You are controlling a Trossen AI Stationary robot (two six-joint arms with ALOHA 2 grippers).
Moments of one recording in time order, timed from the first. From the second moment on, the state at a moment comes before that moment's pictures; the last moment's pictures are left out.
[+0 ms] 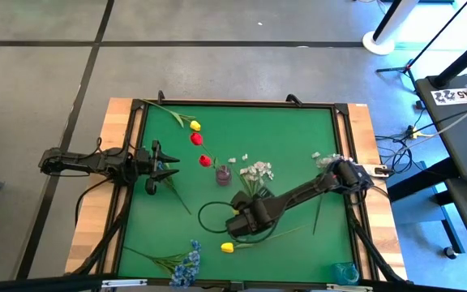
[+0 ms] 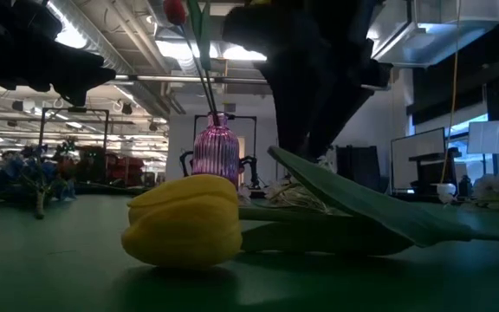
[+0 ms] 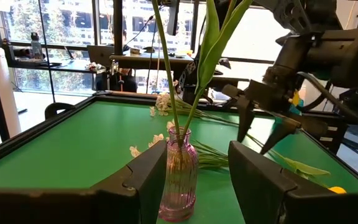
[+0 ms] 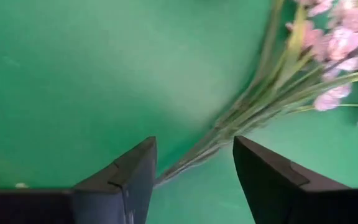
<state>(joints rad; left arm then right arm) -0.09 0.03 0.02 0.02 -0.17 -0.07 0.42 2.19 1.85 -1.13 0.33 1.11</state>
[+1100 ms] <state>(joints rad) -0.09 0.03 0.02 0.02 -0.17 -0.07 0.57 2.31 1.86 -0.92 0.09 0.54</state>
